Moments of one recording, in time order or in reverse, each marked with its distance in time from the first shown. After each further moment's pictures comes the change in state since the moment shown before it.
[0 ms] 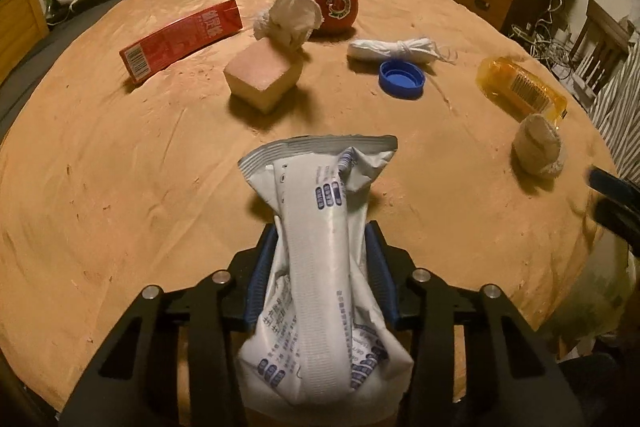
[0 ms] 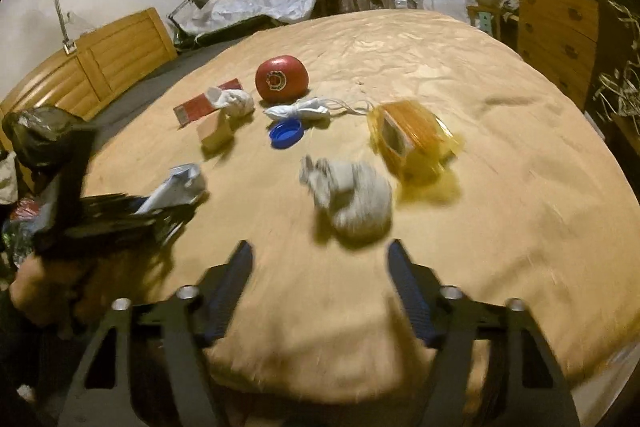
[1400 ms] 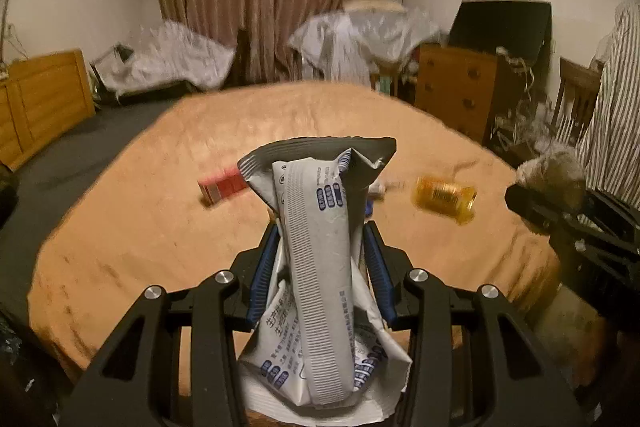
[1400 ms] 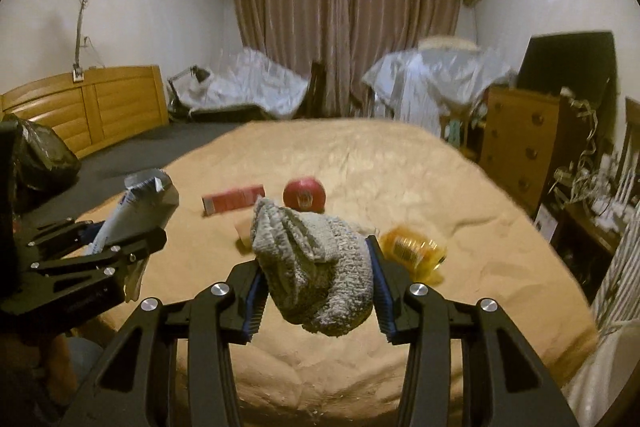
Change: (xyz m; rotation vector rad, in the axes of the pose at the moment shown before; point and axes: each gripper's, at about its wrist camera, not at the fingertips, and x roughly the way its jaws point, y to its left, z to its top) left arm -0.192 -0.049 -0.037 0.018 -0.471 0.101; right arm -0.133 0.124 -0.006 -0.096 -0.404 -0.177
